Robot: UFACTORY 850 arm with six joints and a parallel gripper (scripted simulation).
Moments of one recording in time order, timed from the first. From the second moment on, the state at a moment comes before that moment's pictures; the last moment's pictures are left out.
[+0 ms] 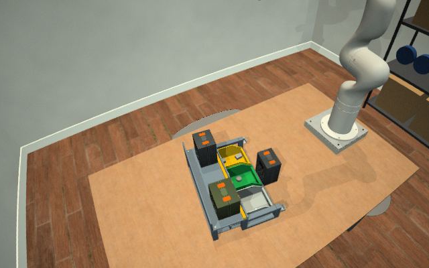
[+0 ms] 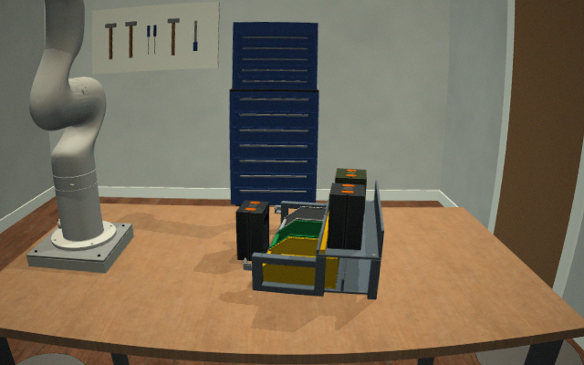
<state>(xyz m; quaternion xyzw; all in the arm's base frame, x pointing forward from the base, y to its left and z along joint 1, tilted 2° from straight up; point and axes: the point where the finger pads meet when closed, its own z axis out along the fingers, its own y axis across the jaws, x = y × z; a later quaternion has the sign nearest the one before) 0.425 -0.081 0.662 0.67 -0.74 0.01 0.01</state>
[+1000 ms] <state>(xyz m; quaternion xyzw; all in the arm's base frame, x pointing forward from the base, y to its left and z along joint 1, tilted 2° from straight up) 0.514 -0.044 0.659 0.67 -0.74 0.01 0.01</state>
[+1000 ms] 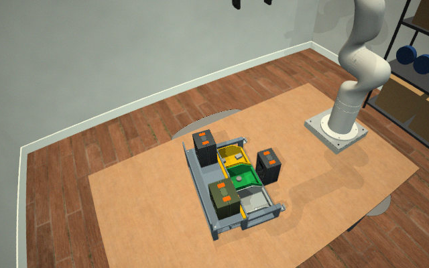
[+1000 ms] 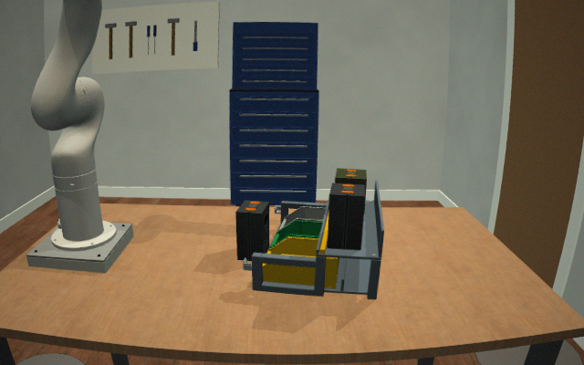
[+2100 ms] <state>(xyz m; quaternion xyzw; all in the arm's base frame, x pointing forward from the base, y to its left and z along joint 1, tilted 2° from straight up) 0.526 -0.041 0.660 0.67 -0.74 0.01 0.01</state>
